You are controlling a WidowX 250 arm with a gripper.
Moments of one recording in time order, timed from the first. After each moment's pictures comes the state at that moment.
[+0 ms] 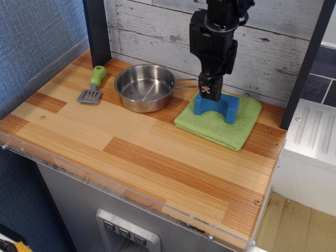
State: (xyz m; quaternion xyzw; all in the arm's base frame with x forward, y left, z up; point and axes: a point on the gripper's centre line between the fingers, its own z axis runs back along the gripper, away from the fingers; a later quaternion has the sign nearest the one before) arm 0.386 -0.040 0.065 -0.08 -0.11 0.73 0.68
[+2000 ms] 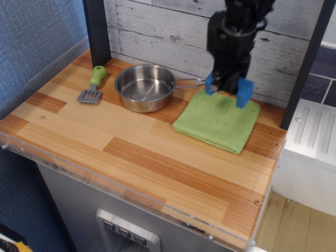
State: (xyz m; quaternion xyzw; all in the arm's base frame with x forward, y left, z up) arm 0.396 -0.065 0.077 -0.08 -0.13 0.64 0.76
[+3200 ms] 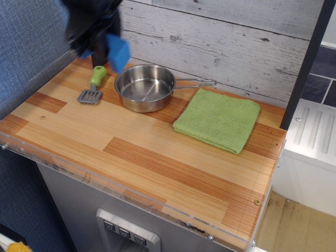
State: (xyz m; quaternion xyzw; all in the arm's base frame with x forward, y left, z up) arm 0.290 0.095 0.141 -0.05 -0.22 0.70 0.68
